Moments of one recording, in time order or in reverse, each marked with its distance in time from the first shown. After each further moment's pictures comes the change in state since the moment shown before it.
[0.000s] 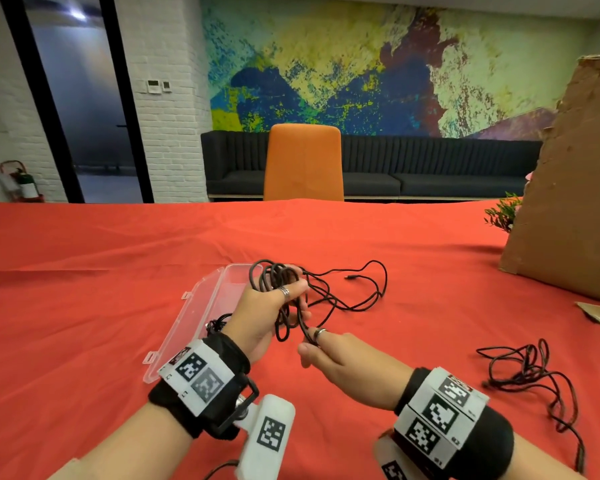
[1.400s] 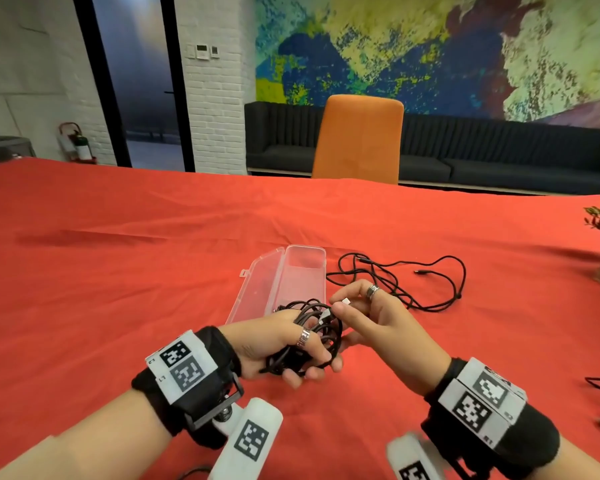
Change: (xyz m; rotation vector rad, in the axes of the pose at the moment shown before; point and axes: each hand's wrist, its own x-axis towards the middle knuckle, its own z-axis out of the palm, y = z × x) left_hand -0.004 0.009 -0.114 0.091 -0.606 -0.555; right_hand 0.083 -0.020 0.039 0.899 0.195 -0.051
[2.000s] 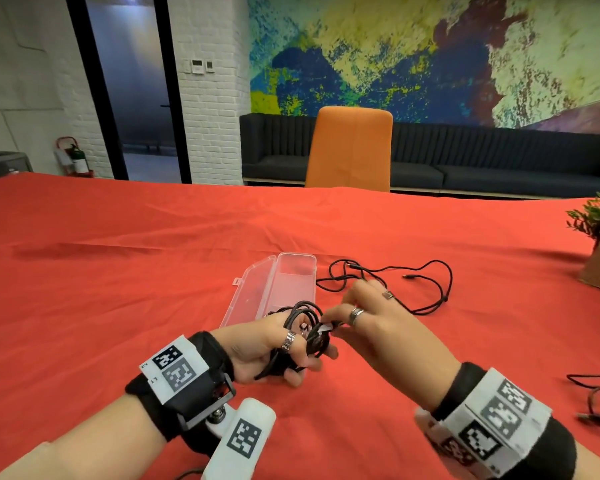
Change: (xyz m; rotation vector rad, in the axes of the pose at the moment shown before) left_hand 0.002 0.001 0.010 -0.048 -0.026 0.088; right_hand -0.014 -0.006 -0.025 -1.237 0.047 -0.678
